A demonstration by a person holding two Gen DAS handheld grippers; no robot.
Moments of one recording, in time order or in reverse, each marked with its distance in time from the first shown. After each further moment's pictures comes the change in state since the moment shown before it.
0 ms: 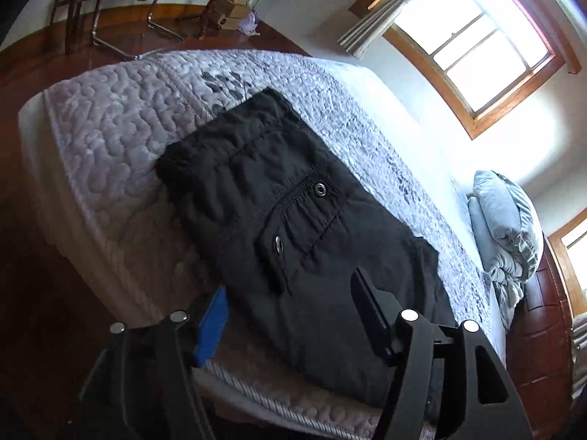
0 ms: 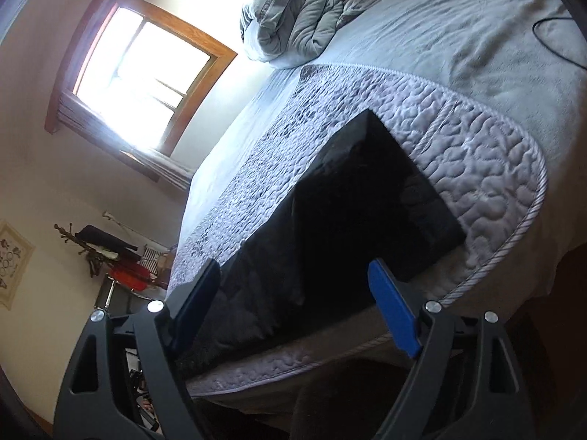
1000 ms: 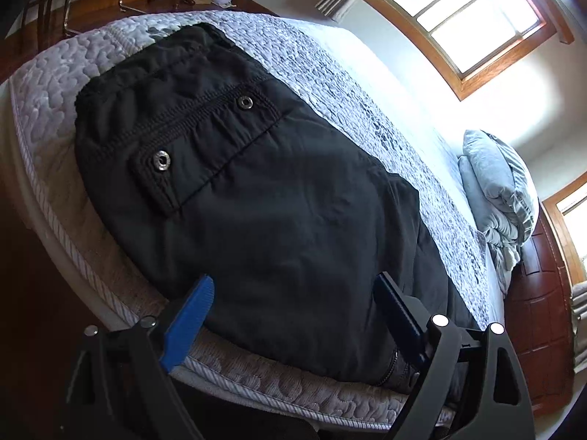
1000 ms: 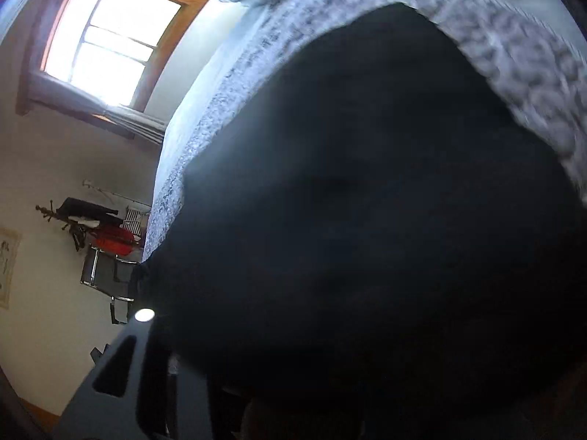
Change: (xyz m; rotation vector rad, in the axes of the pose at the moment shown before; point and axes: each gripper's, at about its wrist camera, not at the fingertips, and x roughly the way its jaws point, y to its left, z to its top) left arm 0.050 -0.054 -0.034 0.076 0.143 -0.021; right arm 0.072 -0.033 -0.034 0.051 0.214 -0.057
